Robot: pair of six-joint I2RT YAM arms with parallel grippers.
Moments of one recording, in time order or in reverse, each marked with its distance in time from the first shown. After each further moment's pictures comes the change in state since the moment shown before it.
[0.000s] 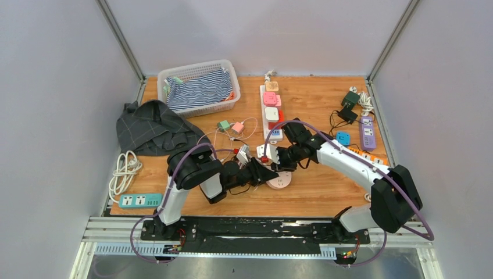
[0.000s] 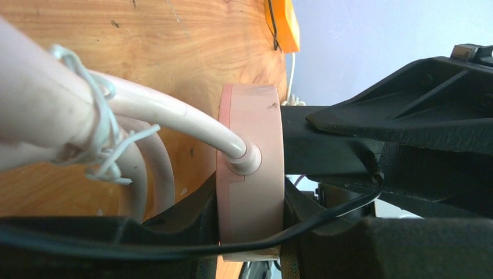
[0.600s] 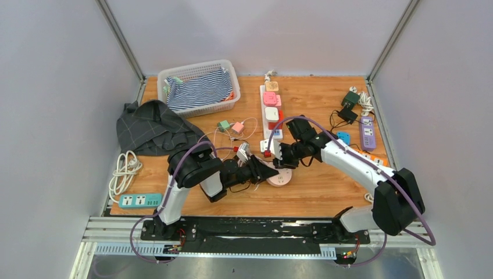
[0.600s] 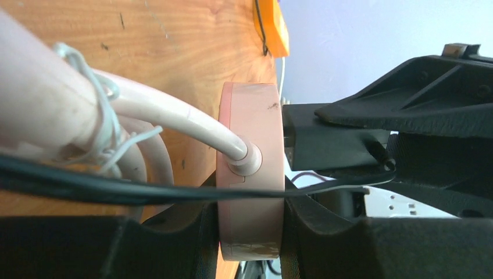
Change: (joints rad) left arm 0.028 0.014 0.011 0.037 0.040 -0.013; right arm -0.039 -0.023 0.006 0.002 -0.041 0.003
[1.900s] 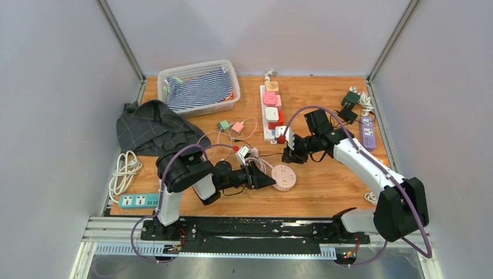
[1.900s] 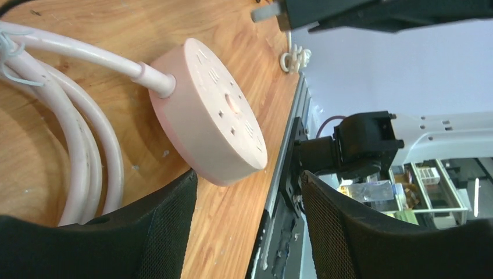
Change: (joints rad) left arm 0.006 -0.111 -0.092 -0.013 0.130 0.256; right arm -0.191 -0.067 -0.004 -0.014 -0.156 0.077
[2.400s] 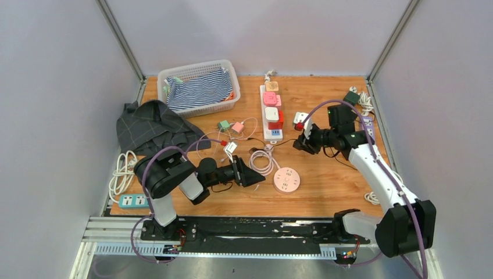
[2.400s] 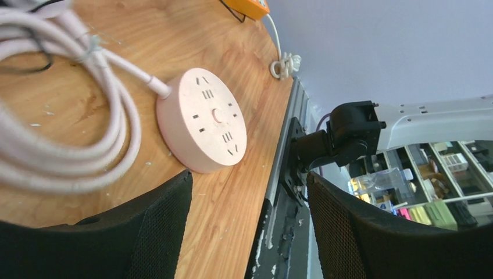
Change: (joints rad) left arm 0.107 -0.176 -0.112 0.003 0.126 0.114; right arm -0.162 -0.113 -0.006 0.075 -0.011 0.087
